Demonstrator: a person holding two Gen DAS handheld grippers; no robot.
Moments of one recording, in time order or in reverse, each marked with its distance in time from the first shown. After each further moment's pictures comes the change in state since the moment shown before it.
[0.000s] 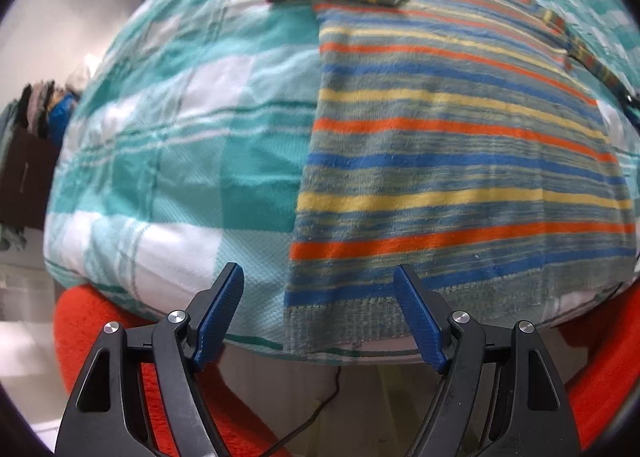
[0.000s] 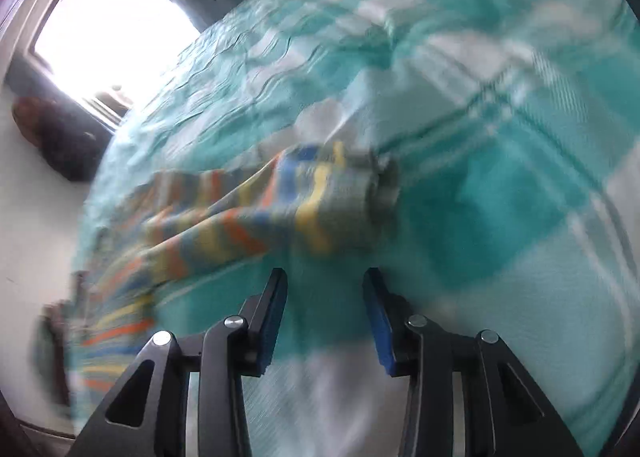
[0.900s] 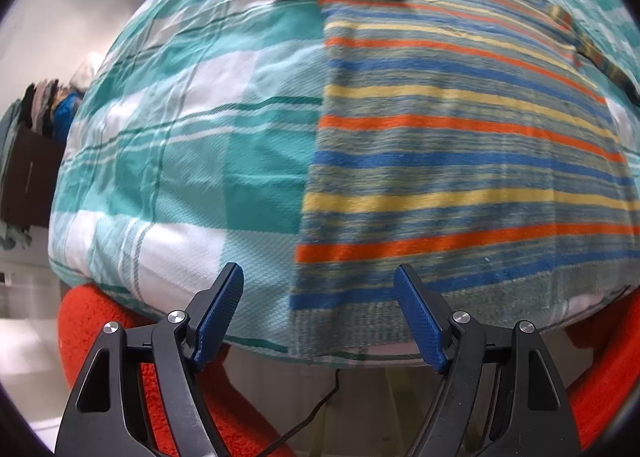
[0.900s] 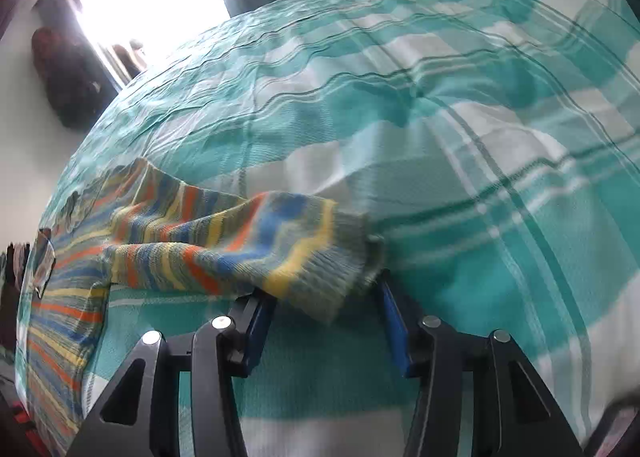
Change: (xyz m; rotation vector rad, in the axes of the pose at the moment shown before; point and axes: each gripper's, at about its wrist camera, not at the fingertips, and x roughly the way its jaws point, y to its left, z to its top) left arm 0.012 0.003 0.003 -0.014 0.039 0.009; right arm 0.003 0.003 0.025 -0.275 0.040 -0.020
